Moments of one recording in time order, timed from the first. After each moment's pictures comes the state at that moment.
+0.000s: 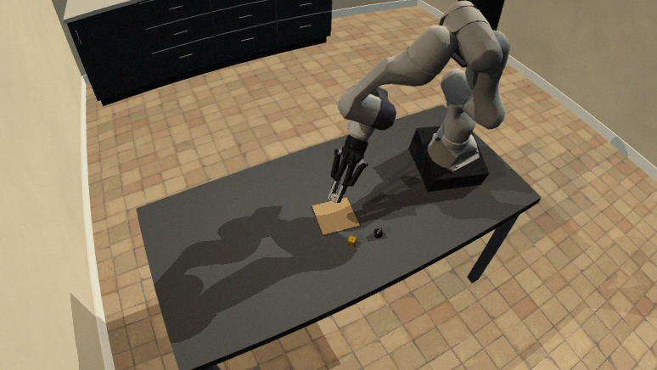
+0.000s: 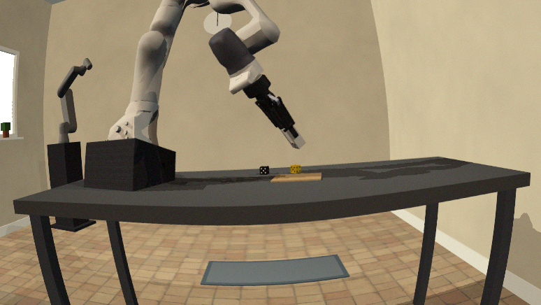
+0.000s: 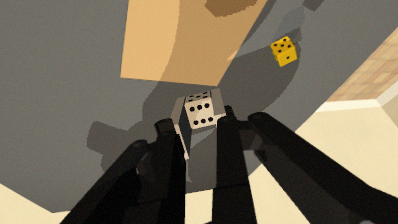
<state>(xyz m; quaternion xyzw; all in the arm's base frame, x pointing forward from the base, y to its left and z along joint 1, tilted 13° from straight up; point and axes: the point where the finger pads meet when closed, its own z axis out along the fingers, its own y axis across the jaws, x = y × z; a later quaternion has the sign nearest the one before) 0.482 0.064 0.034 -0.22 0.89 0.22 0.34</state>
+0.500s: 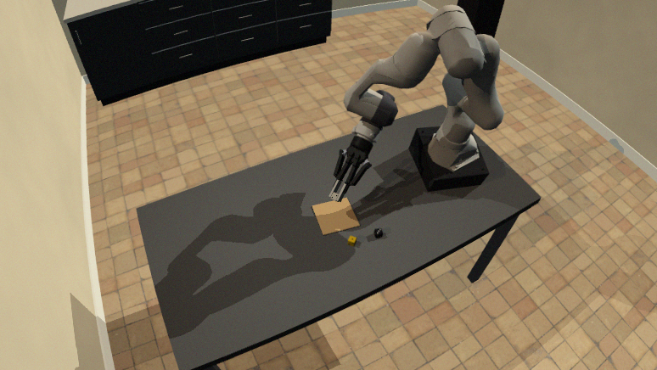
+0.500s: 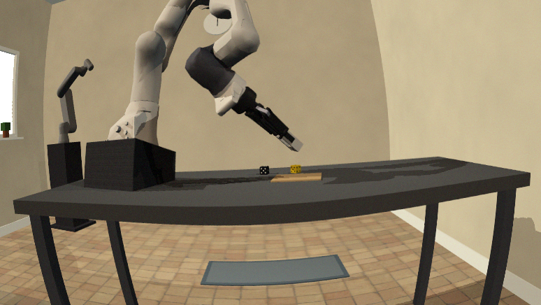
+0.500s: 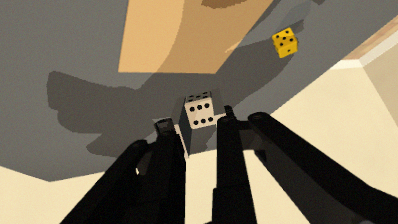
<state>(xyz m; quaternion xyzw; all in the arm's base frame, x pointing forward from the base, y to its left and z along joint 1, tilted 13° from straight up) 0.473 0.055 0.021 -0.20 0.84 0.25 0.43</state>
